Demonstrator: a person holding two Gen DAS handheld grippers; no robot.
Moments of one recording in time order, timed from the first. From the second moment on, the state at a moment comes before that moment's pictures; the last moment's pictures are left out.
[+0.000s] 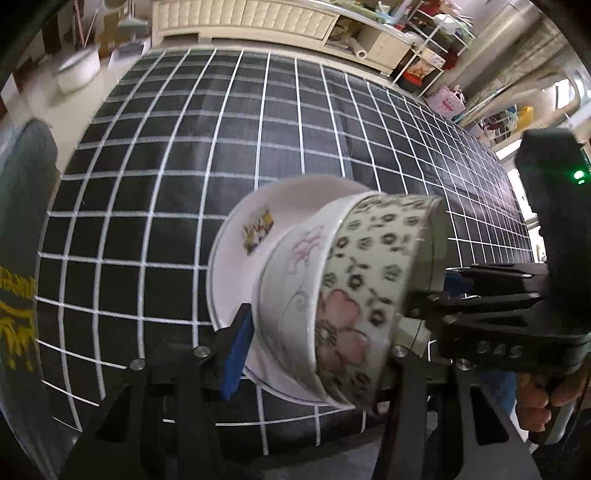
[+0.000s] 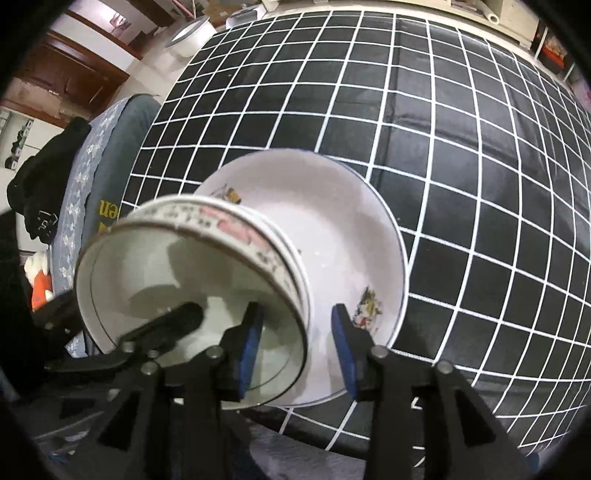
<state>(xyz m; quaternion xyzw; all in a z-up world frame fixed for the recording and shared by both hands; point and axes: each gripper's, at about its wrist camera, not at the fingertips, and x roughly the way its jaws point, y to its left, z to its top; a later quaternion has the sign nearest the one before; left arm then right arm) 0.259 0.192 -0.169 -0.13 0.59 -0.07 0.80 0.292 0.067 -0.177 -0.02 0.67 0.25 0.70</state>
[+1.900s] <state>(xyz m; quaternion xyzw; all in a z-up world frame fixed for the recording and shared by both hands) 0.171 0.139 -0.056 -0.07 0.45 -0.03 0.89 0.199 0.010 -0.056 -0.07 0.48 0.20 0.85</state>
